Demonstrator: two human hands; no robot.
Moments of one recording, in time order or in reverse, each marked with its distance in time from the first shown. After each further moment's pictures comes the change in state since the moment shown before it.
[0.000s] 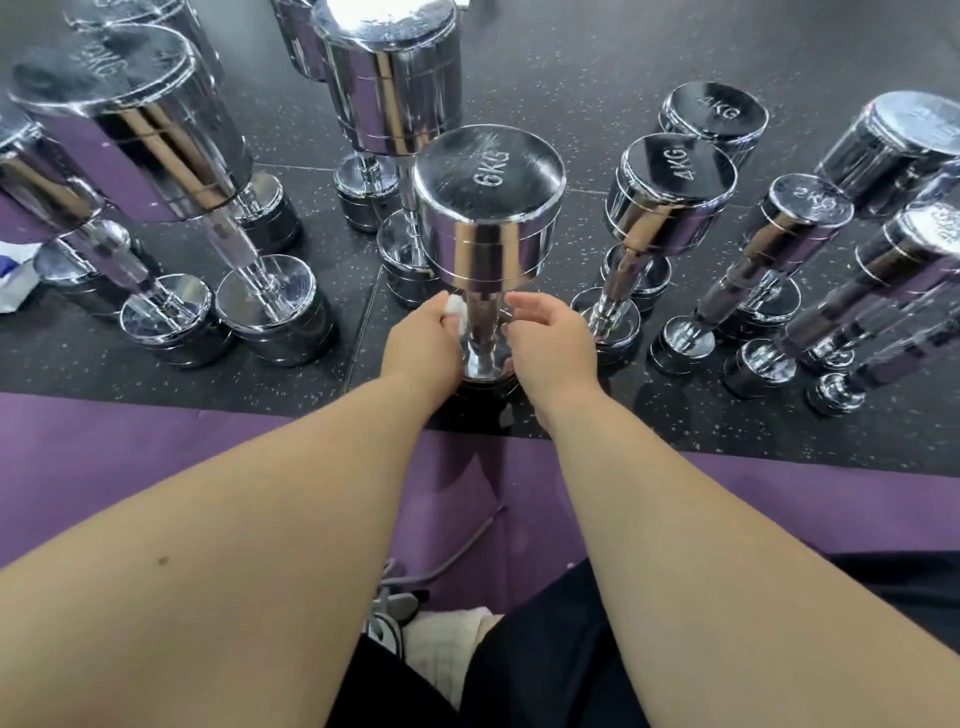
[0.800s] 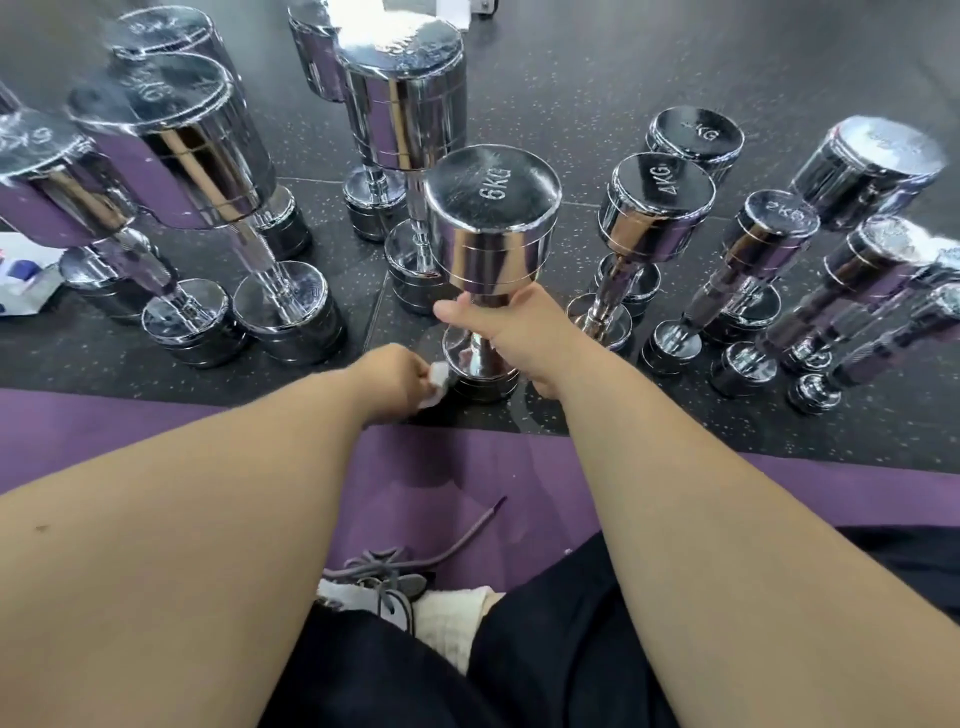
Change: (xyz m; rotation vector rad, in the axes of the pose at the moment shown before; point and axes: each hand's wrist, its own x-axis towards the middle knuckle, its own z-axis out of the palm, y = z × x) left_hand -0.013 -0.021 -0.044 0.372 -0.408 0.008; right_hand -0.019 -0.047 -0.001 -0.063 -0.384 -0.136
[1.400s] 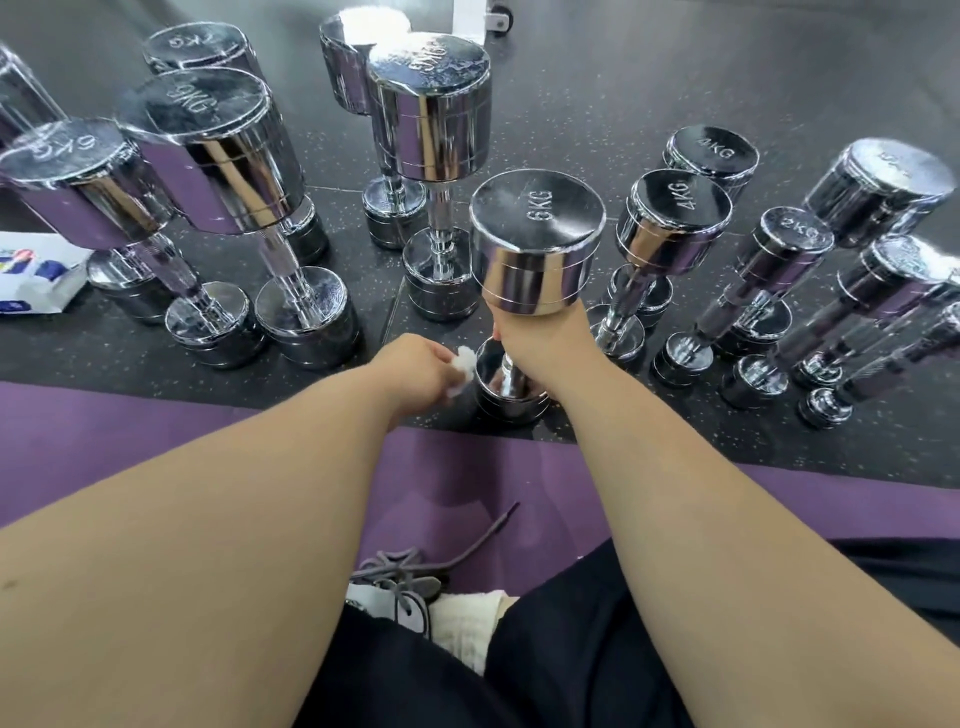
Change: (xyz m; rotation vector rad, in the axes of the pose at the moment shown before) left_hand -0.018 0.008 -0.003 -0.605 0.025 -0.069; right_hand 0.003 0.001 0.007 -0.231 0.305 -0.099
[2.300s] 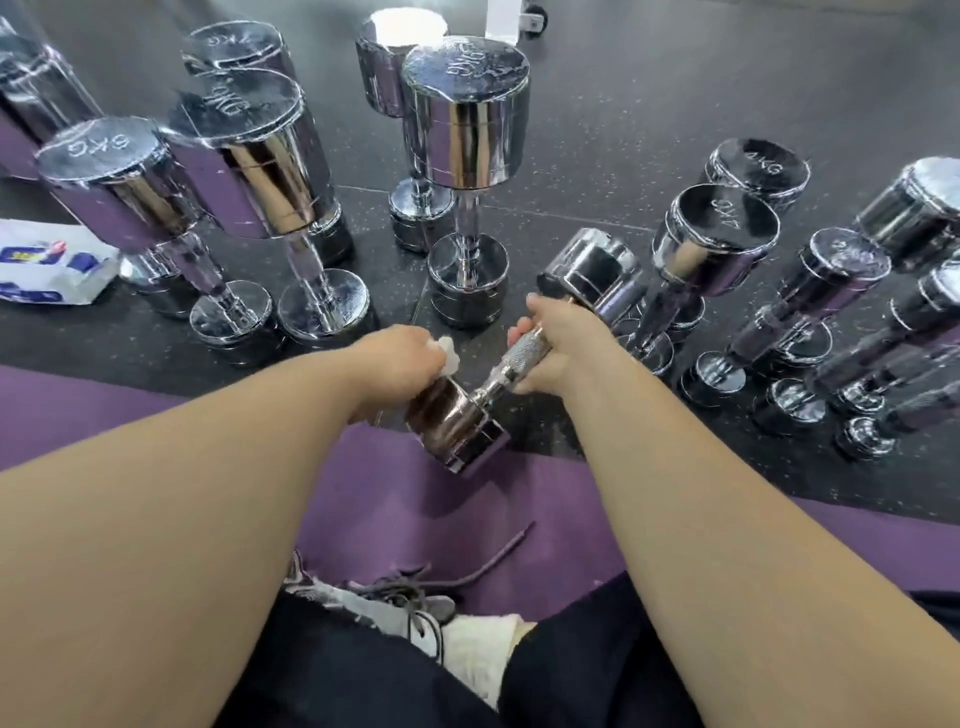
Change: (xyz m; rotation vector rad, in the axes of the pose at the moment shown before) left_hand -0.010 0.013 -0.039 0.227 0.026 -0.057; right_hand 0.034 -0.006 0.014 0.791 -0.088 0.886
